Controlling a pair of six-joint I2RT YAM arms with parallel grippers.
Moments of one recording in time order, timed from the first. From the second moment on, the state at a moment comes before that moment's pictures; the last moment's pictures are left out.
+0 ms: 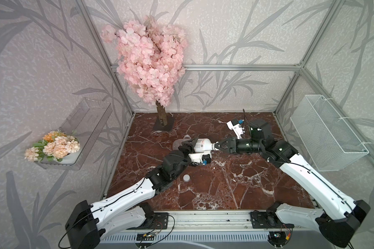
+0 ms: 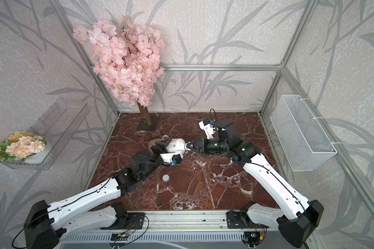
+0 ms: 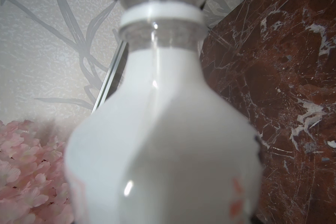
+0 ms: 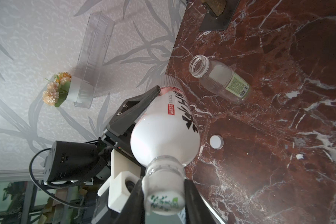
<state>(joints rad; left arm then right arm) -0.85 1.02 0.66 0.20 -0.25 1.05 0.59 1.18 1.22 -0.57 -0.63 0.80</state>
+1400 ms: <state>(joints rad) -0.84 0.99 0.81 -0.19 0.12 0.77 0.58 0.91 1.31 -0.94 -0.62 -0.16</state>
